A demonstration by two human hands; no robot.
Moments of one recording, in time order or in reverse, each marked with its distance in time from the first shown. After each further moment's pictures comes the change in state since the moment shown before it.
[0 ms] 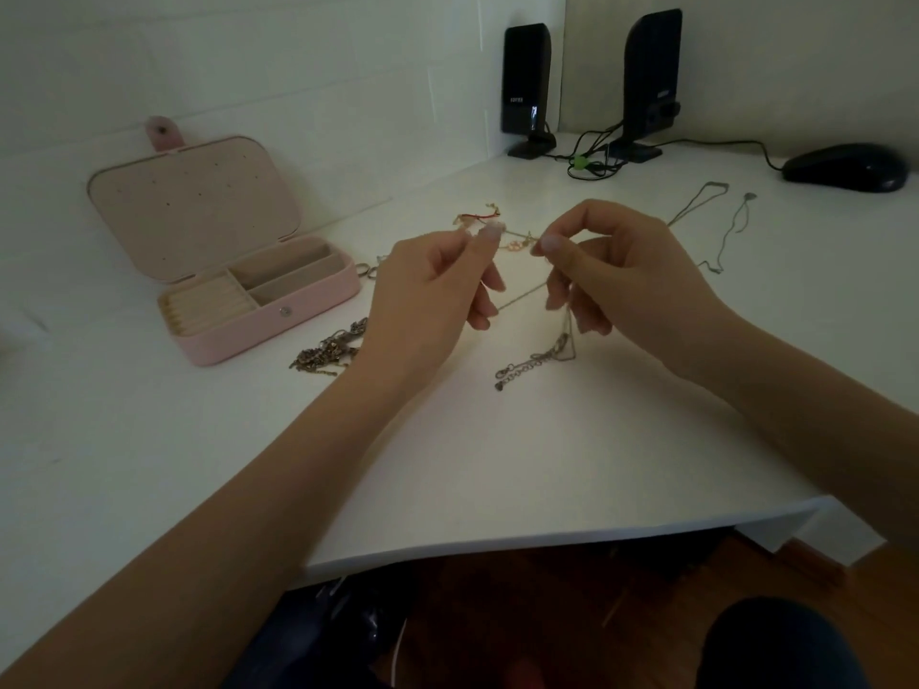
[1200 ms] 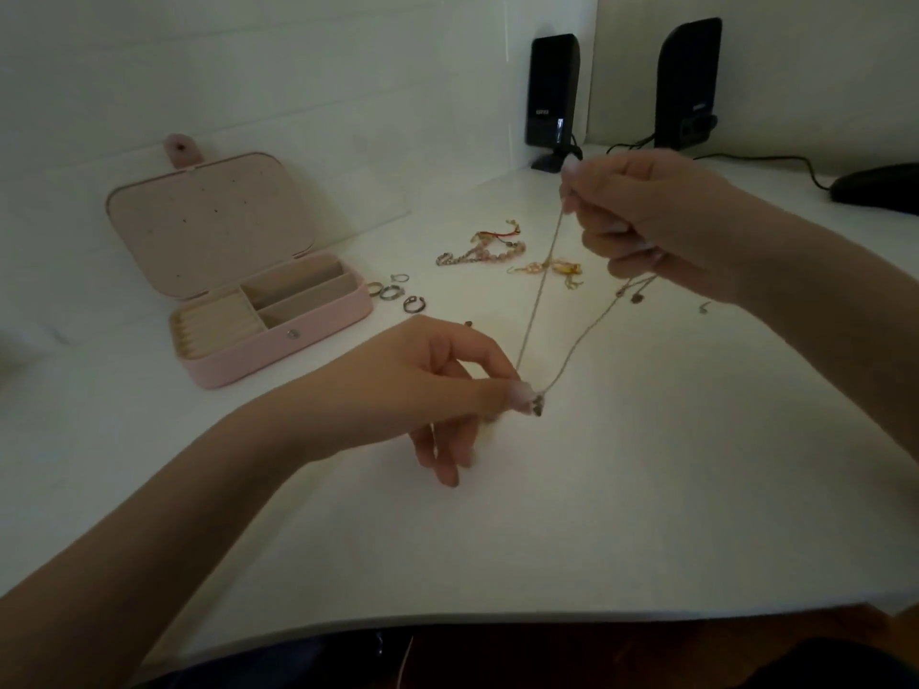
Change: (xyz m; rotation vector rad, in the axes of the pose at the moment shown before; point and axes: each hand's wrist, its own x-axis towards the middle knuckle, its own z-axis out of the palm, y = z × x) left_hand -0.010 0.016 -0.040 0.092 -0.724 -0.268; right_hand 0.063 -0.017 -0.035 0.135 -0.357 0.131
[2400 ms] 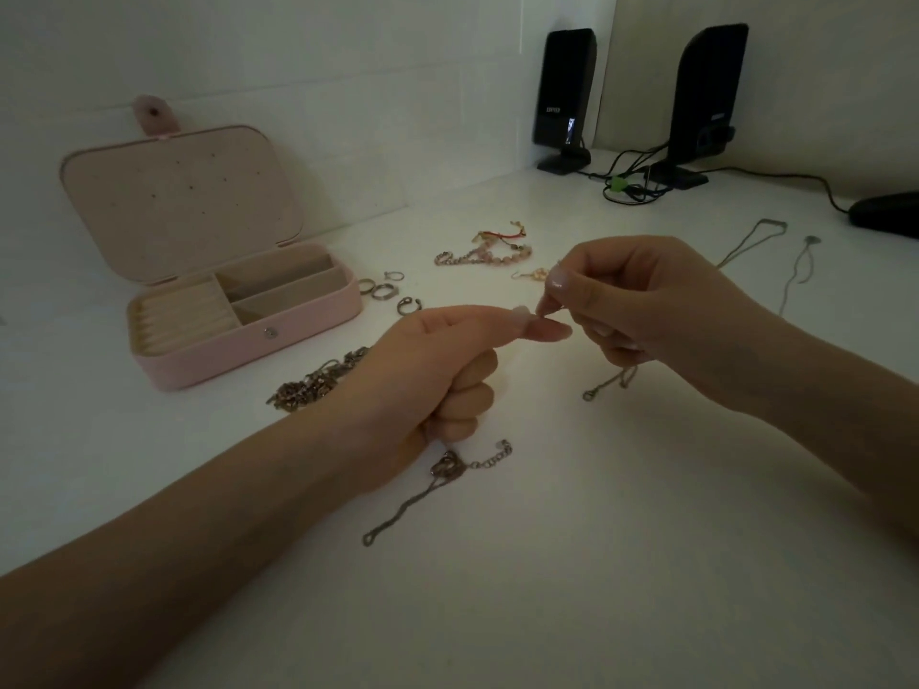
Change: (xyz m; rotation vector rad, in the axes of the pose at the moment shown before) left_hand 0.031 -0.017 0.013 -0.596 0.211 0.040; right_hand -0.014 0.024 0.034 -0.044 0.005 -0.050
